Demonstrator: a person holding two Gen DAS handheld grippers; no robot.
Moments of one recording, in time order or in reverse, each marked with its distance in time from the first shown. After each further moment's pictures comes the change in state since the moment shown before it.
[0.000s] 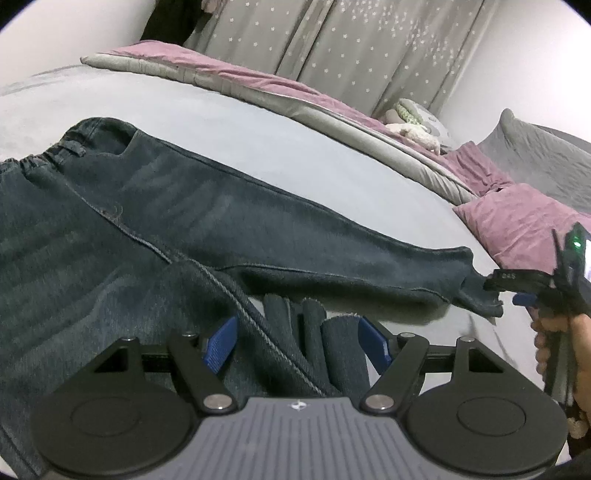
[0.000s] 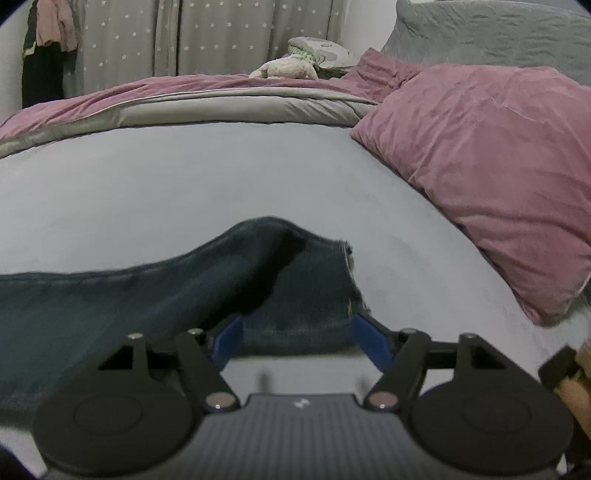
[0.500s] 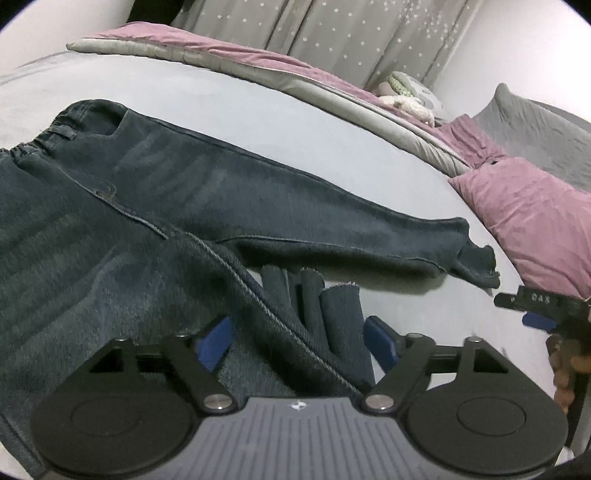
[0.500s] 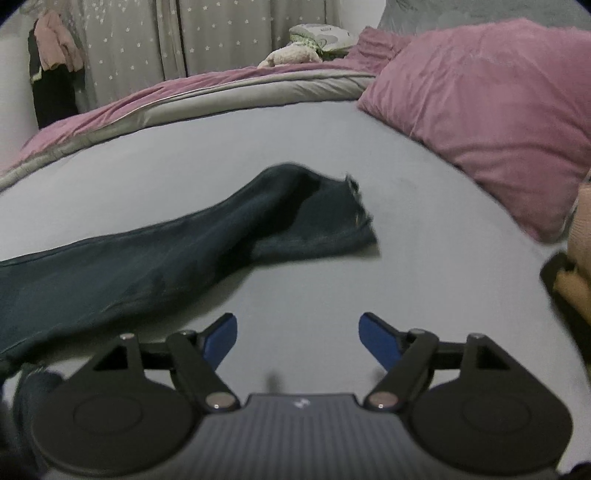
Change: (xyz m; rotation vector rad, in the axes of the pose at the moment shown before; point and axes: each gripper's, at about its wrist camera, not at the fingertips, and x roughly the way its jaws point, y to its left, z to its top) left arm 0.001 0.002 -0.003 0.035 0.092 -0.018; right arm -0.064 -0.014 -0.068 0.135 0.063 0.141
